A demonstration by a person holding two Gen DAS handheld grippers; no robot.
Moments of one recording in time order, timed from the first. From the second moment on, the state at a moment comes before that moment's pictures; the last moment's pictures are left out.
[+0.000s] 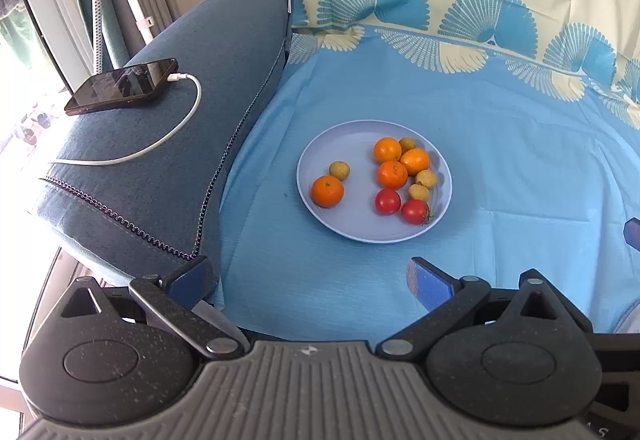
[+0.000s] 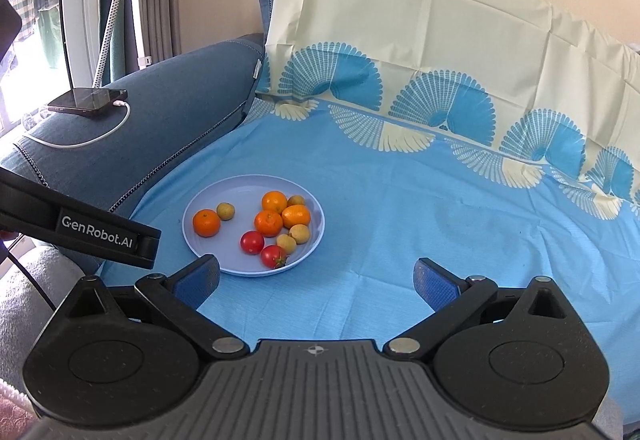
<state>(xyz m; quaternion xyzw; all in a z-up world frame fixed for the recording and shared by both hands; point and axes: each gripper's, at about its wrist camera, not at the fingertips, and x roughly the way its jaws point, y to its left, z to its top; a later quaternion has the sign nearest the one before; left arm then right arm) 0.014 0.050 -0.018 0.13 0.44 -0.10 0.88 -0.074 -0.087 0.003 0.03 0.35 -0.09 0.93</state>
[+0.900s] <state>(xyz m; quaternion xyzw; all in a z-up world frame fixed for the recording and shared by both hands) 0.015 0.047 -0.019 0.14 0.45 -0.10 0.88 -0.073 -0.085 0.001 0.03 0.36 -0.08 0.93</state>
